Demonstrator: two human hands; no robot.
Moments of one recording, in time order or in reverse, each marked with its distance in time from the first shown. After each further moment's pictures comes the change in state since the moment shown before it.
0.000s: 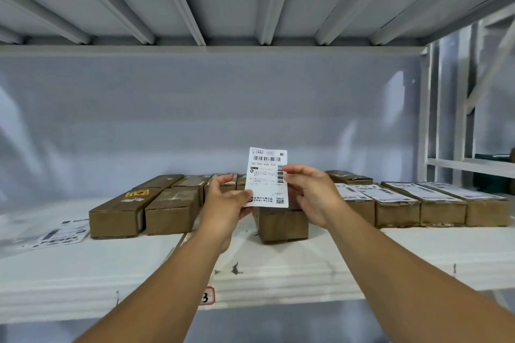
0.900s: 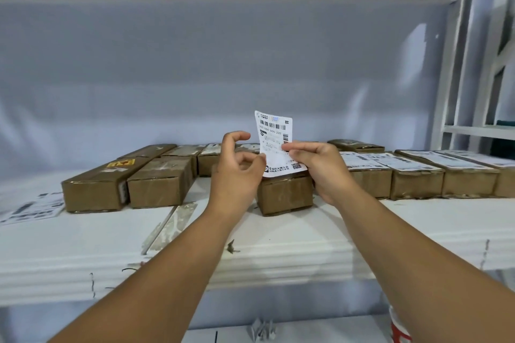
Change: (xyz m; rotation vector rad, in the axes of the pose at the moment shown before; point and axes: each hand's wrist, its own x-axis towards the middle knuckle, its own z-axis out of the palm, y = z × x) left_hand 0.015 -0.030 0.012 0.347 -0.010 0.365; right_hand 0.029 0.035 -0.023 -0.259 0.033 -0.080
